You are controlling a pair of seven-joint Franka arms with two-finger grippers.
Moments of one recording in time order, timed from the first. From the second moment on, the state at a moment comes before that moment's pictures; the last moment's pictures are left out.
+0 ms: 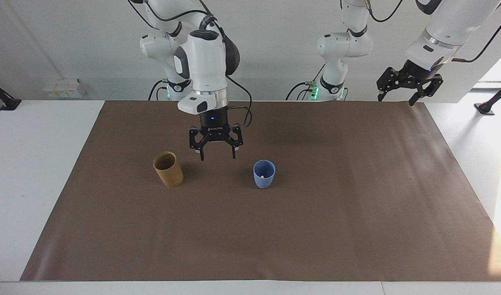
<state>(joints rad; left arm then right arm) -0.02 -0.07 -0.06 -1.57 -0.06 1.49 0.13 0.28 0.10 0.07 -1.79 -0.18 2.26 0.49</state>
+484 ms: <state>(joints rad) -0.02 -0.07 -0.05 -1.58 -0.05 1.47 0.14 0.06 0.01 0.06 -1.73 -0.08 1.95 0.32</state>
